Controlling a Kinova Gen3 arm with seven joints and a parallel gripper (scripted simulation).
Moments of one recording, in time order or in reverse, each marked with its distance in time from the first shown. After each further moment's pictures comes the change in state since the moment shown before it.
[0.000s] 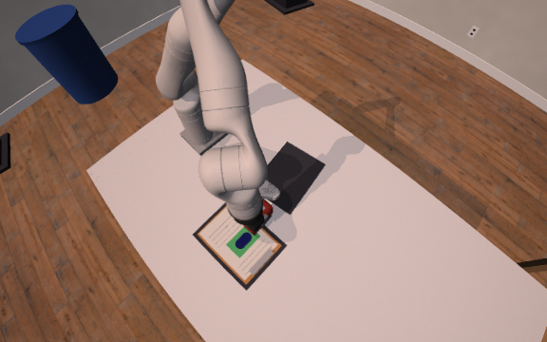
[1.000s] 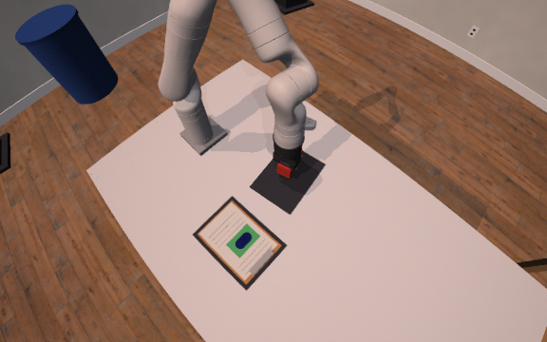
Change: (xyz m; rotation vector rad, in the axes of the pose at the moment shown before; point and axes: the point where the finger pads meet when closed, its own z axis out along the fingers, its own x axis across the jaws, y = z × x) arm -0.040 -0.198 -0.003 0.000 0.009 -0.197
